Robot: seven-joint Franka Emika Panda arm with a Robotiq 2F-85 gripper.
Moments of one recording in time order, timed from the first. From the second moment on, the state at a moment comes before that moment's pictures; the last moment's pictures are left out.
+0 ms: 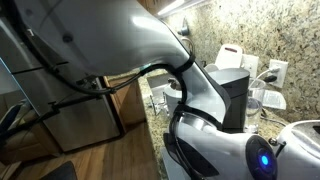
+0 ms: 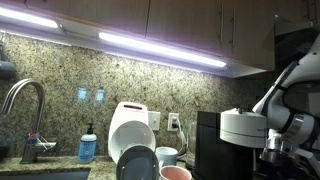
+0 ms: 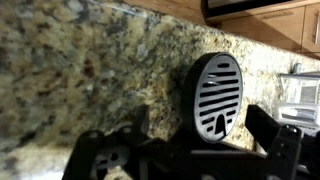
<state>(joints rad) -0.30 0.64 -0.14 -2.06 1.04 2.16 -0.88</state>
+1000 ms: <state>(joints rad) -0.34 0.65 -0.14 -2.05 1.04 2.14 -0.88</state>
